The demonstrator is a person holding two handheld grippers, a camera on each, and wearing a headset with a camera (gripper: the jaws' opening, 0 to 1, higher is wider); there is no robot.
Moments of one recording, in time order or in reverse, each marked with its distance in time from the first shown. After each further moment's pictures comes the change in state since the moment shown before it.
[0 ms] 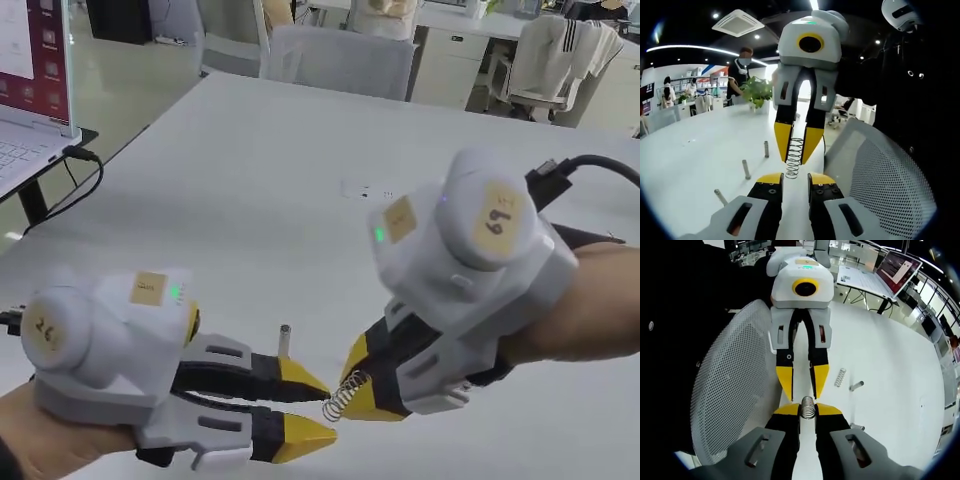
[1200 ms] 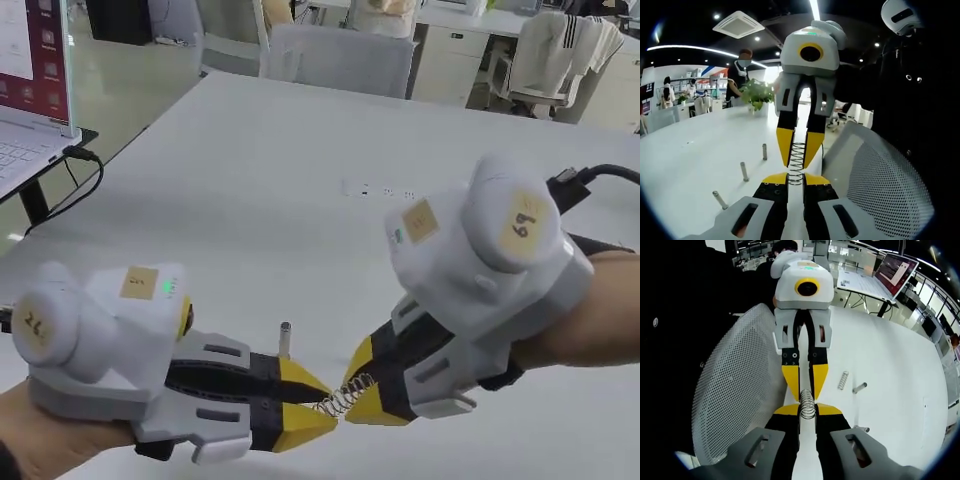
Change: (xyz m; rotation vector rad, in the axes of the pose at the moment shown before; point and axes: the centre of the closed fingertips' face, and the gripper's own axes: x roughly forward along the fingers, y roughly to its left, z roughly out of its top) left arm 0.002 -0.005 0.006 -0.003 -0.019 -0.017; right arm 0.000 0.009 0.004 0.009 -0.064 0.021
